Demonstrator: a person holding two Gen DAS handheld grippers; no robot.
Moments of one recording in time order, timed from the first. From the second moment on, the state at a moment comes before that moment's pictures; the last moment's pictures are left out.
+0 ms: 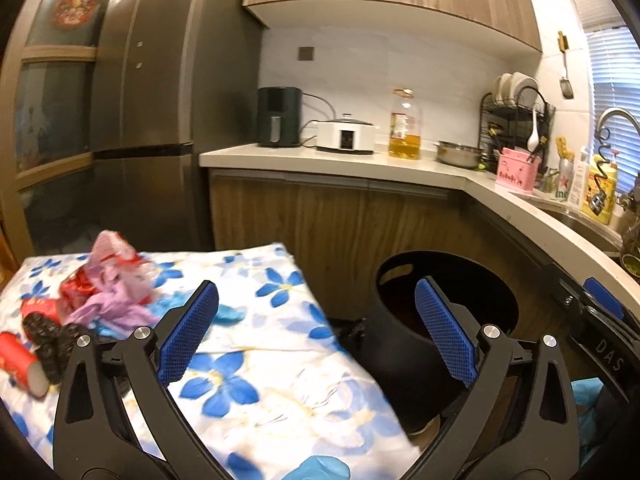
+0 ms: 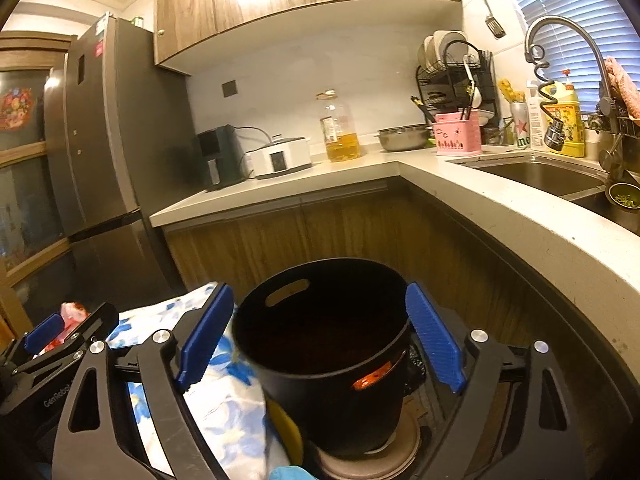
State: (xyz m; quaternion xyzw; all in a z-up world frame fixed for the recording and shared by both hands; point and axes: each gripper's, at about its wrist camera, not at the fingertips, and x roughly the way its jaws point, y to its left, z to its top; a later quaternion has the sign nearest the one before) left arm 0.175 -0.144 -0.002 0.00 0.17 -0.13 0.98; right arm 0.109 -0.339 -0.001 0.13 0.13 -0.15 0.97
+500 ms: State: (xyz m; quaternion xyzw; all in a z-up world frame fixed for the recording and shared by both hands) left arm 0.135 -0.063 -0.005 -0.03 0.17 -0.05 0.98; right arm 0.089 -0.266 -0.001 0.09 0.14 -0.07 0.98
